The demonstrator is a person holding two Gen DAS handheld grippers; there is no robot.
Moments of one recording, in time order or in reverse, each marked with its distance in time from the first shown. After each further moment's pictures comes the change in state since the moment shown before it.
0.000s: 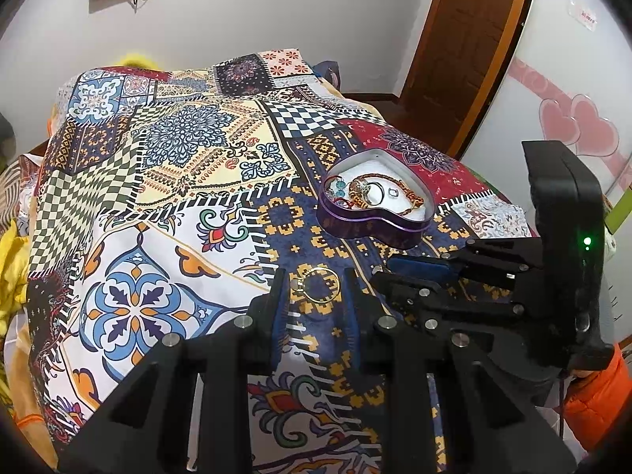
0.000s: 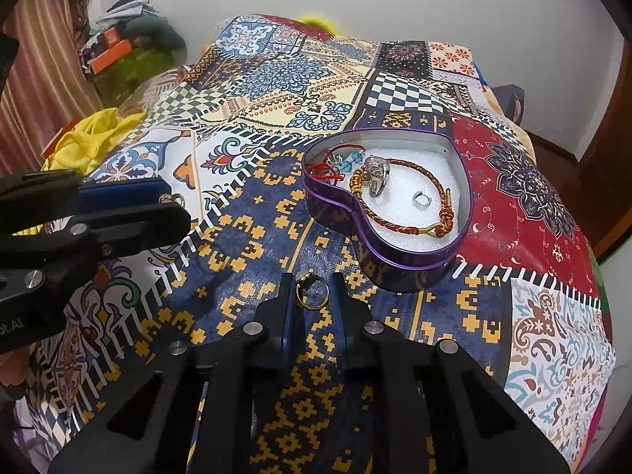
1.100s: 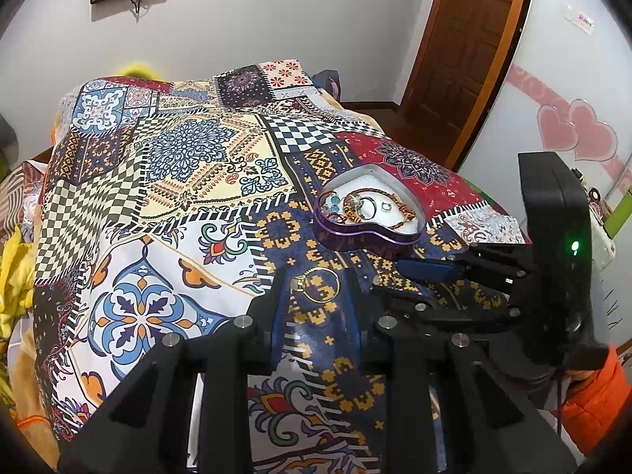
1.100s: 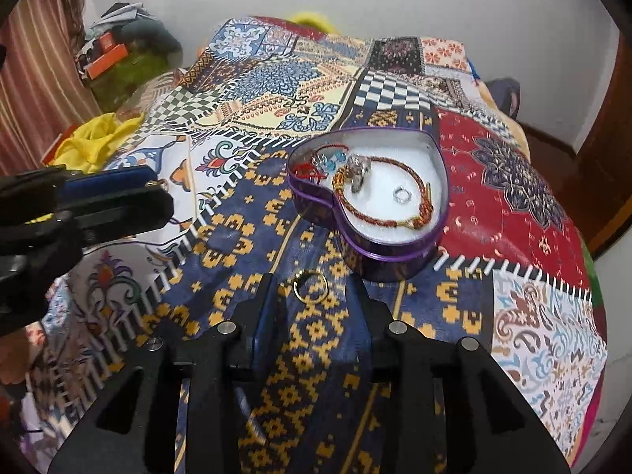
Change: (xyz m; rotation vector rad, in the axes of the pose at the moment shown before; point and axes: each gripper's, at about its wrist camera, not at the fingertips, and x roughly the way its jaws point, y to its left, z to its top) left arm -0.008 -0.003 0.005 0.001 -0.028 0.009; right arm -0.005 -0.005 0.002 0.010 0.003 -0.011
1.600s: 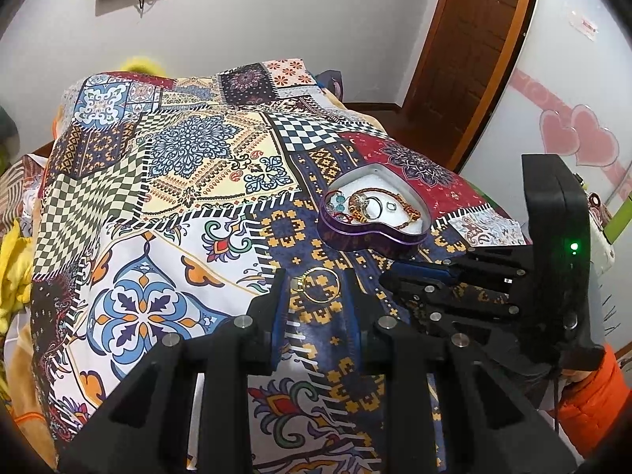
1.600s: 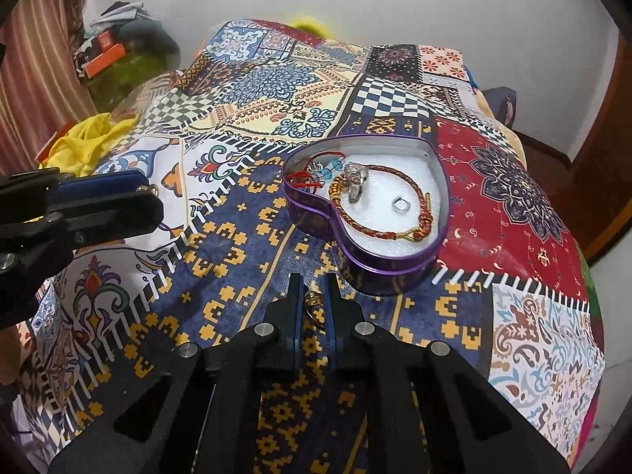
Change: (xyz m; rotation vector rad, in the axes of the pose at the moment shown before) left arm 0.001 0.004 -0.001 -0.017 -0.004 -0.005; right arm -0.001 -0.002 0.001 -0.001 -0.017 -0.018
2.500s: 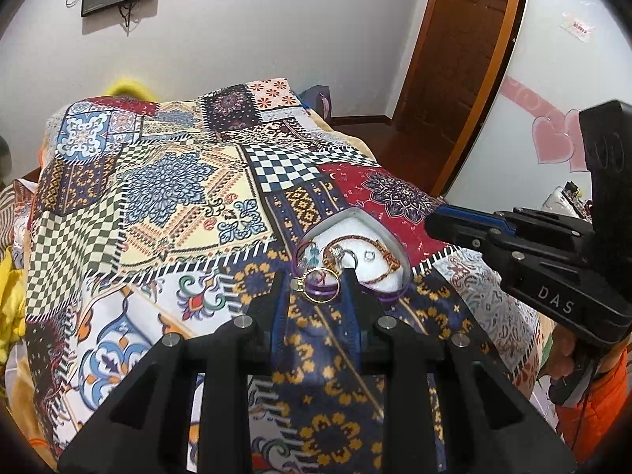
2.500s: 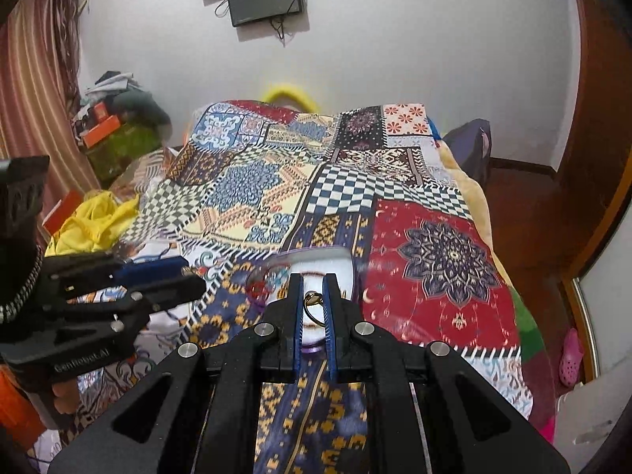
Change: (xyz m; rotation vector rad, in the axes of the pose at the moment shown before) left arm 0.014 -0.021 0.040 0.030 -0.045 -0.026; right arm -0.061 -0.043 0.037 0.104 -0.217 0.012
